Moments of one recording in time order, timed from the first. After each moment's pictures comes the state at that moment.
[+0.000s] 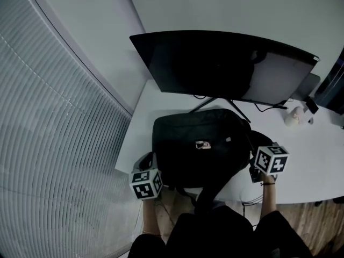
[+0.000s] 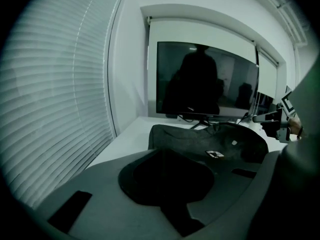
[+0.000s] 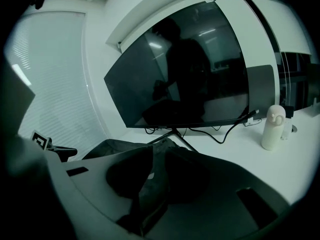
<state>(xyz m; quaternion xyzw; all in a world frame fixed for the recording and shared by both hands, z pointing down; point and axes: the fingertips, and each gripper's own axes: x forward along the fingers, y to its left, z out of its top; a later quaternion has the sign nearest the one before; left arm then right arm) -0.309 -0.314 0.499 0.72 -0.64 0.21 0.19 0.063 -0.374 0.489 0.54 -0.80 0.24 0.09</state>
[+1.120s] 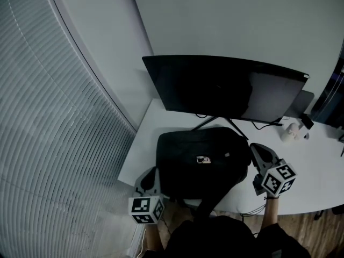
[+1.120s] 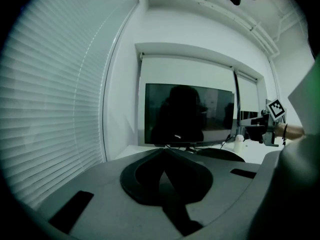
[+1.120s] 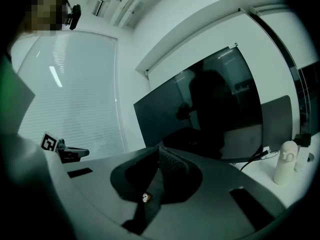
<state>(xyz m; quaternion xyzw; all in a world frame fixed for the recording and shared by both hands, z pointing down) -0.283 -0.276 0.408 0.77 -0.62 0.09 0.07 0.052 -0.339 0.383 0.47 -0.88 0.11 -0.01</state>
